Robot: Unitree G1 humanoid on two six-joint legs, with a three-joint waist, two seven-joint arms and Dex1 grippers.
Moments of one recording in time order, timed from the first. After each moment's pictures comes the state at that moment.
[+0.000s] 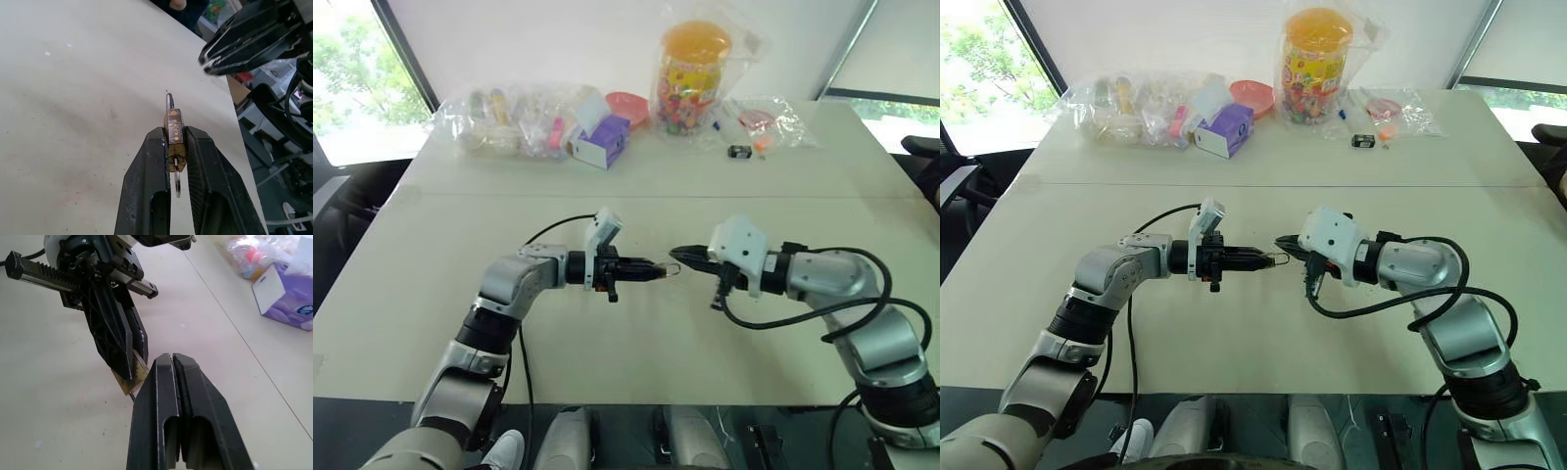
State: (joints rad) left arm -0.62 0.34 -0.20 0.10 -0.55 0.82 -1.05; right arm -0.31 -0.68 0.10 -0.54 0.20 0.57 0.86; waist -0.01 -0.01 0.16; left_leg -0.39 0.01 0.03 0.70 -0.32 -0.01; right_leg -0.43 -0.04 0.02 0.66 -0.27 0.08
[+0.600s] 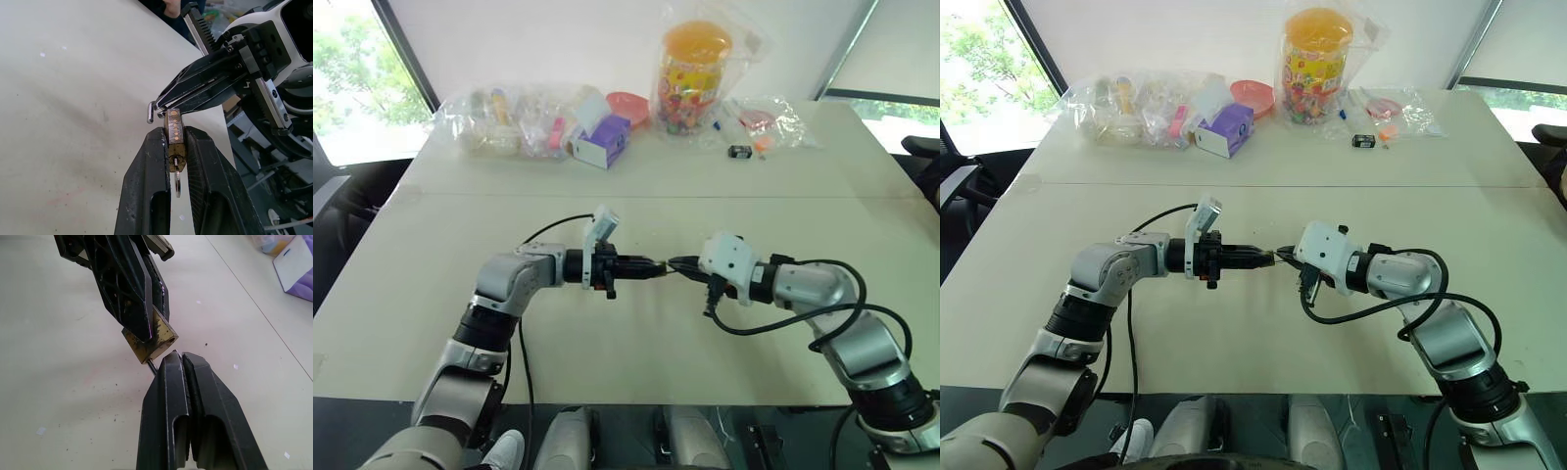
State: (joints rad) left arm -0.62 0.34 -0.17 0.09 -0.58 0.88 -1.04; right arm -0.28 -0.69 0.15 -0.44 0.13 0.44 0.83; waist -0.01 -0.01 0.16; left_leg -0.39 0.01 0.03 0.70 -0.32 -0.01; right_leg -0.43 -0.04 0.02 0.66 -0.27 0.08
